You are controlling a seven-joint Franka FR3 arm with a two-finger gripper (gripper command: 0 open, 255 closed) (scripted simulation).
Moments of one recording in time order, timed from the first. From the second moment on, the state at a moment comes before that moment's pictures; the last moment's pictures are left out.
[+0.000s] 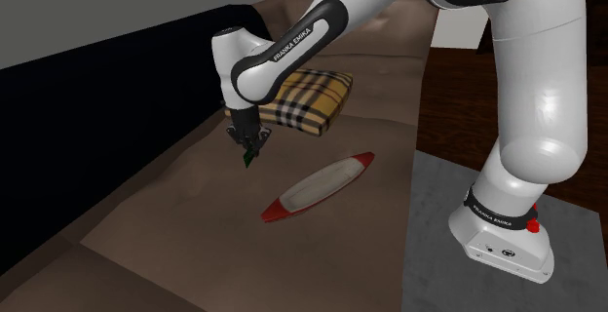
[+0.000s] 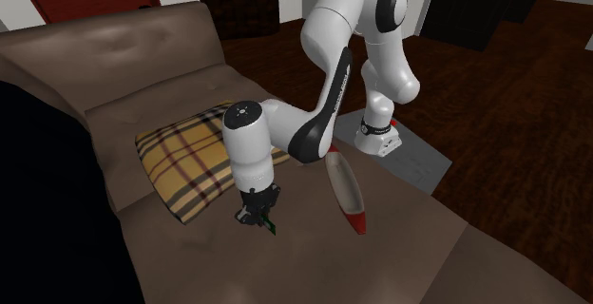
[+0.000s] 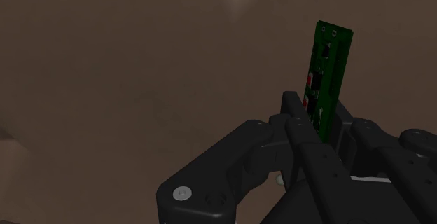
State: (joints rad) arm -0.04 0.43 0.46 -1.81 -0.20 2.22 1.65
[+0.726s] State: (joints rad) arm -0.05 0.38 0.47 -1.77 -0.17 2.13 1.64
